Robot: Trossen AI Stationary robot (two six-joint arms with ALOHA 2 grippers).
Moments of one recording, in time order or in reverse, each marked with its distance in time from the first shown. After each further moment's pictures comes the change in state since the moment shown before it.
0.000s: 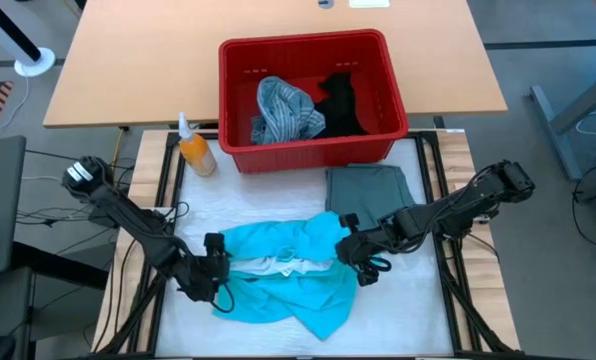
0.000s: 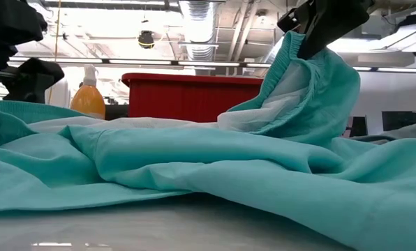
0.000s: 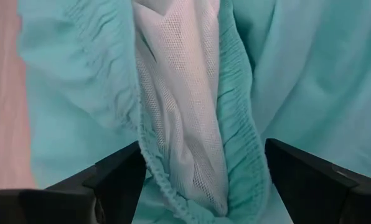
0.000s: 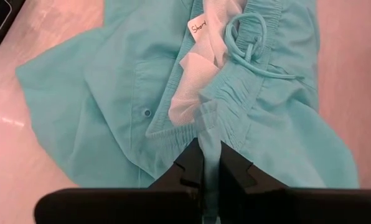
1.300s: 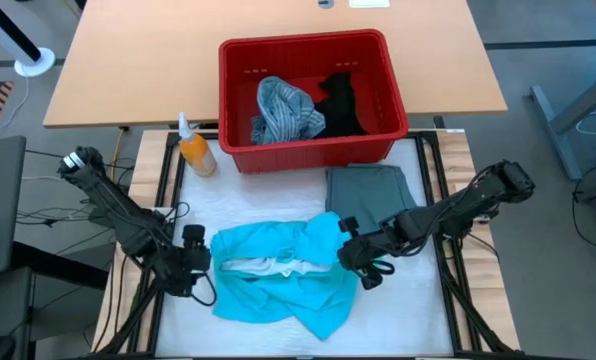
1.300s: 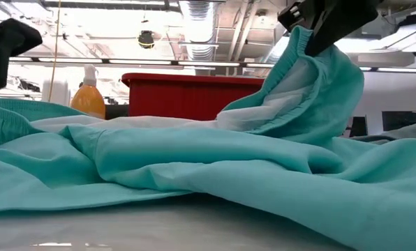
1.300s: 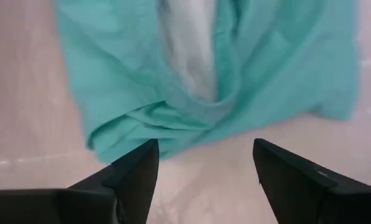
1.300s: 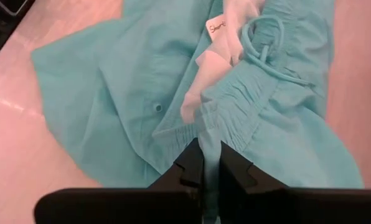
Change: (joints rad) left arm -0.071 -0.217 0.170 -0.512 0.109 -0.161; right arm 0.025 0.000 0.000 -0.001 -0.010 -0.062
